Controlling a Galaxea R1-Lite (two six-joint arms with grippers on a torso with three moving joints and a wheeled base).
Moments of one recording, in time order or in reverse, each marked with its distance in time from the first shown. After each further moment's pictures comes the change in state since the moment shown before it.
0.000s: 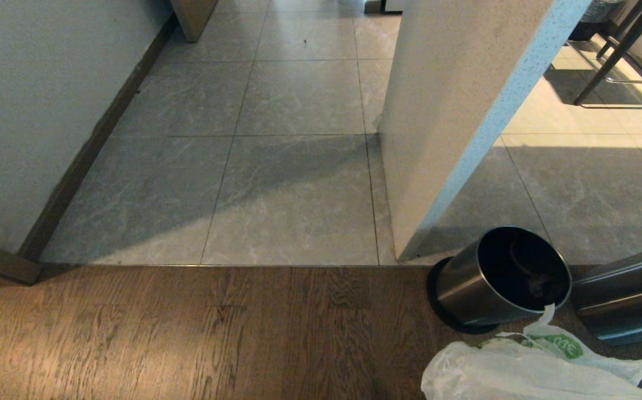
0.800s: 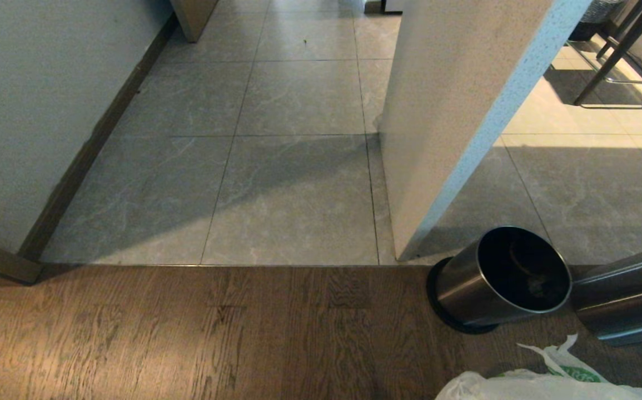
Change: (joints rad) left arm 0.000 0.000 0.000 -0.001 0.000 0.000; right arm -0.015 -0.004 0.071 -0.014 -0.134 0.031
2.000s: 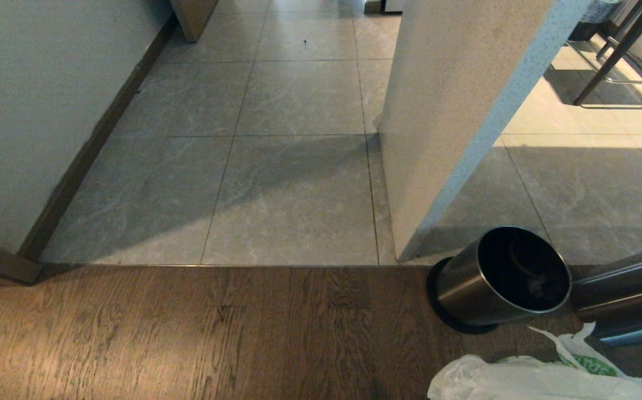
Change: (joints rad) left arm 0.000 0.000 0.000 0.000 0.000 0.000; right arm 0.105 -0.222 0.001 0.004 0.003 -0.028
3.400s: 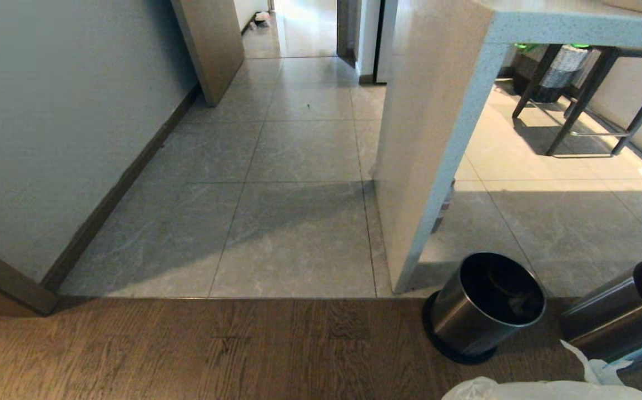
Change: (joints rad) left arm 0.000 0.000 0.000 0.001 0.000 -0.007; right arm 0.000 0.000 0.000 0.001 0.000 0.001
